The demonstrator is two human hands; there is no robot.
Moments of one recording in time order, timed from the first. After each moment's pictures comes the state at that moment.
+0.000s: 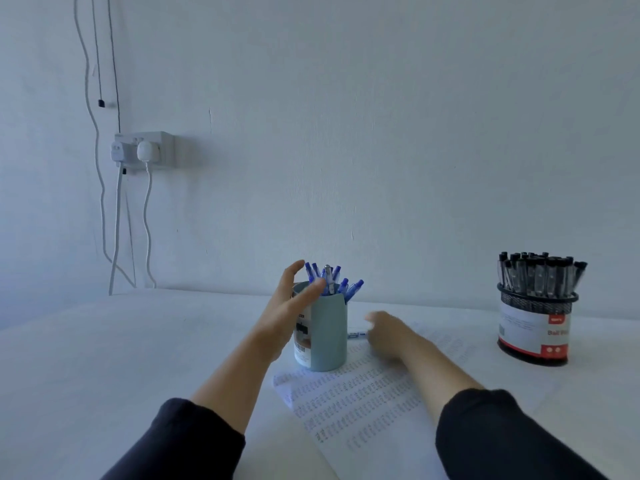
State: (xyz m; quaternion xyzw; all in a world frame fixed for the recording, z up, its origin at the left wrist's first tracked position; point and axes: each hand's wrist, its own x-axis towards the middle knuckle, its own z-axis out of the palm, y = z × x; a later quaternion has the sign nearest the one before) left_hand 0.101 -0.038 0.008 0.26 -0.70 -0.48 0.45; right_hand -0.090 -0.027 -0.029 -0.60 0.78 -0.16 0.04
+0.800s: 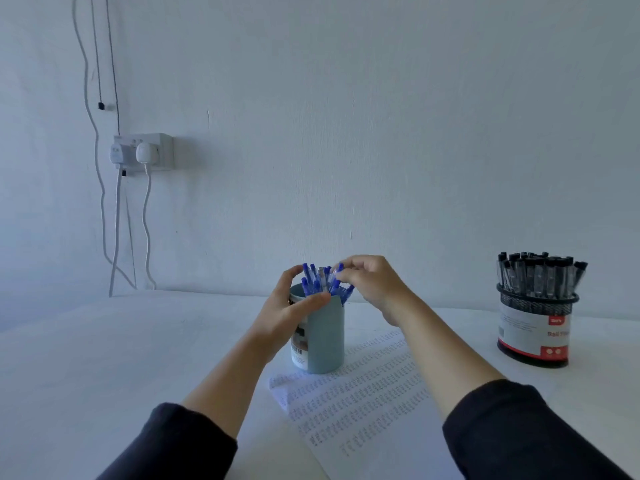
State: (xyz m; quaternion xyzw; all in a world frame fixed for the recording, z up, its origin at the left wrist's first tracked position) left_hand 0.100 -0.042 0.005 0.26 -0.71 -0.45 0.47; right_hand -0.051 0.008 0.048 -0.59 0.56 -0.54 0.22
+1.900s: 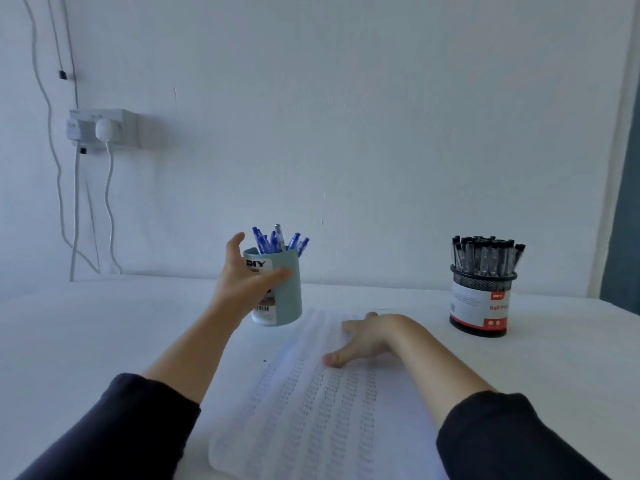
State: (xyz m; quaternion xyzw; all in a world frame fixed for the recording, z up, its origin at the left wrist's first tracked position) left_hand 0.101 -0.048 0.013 0.35 -0.65 -0.40 0.54; right_hand -0.088 0.032 -0.011 -0.55 0.81 0.01 0.22
